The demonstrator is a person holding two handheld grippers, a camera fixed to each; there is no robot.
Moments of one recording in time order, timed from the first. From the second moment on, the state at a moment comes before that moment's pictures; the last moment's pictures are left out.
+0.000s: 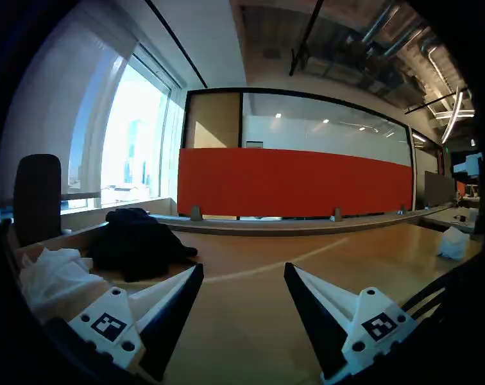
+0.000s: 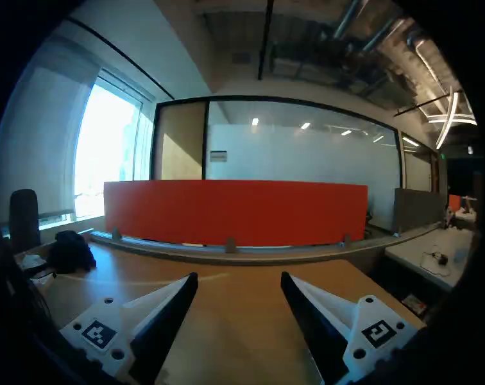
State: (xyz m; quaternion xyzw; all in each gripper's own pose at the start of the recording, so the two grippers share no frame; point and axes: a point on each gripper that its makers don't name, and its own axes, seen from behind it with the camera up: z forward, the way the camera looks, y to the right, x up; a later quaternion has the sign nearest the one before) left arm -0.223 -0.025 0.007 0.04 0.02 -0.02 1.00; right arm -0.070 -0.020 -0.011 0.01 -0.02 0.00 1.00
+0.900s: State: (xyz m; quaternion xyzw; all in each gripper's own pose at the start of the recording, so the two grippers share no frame) left arm -0.224 -0.021 0.006 0.04 0.02 -0.01 1.00; right arm -0.082 0.000 -0.002 0.01 0.00 -0.02 1.00
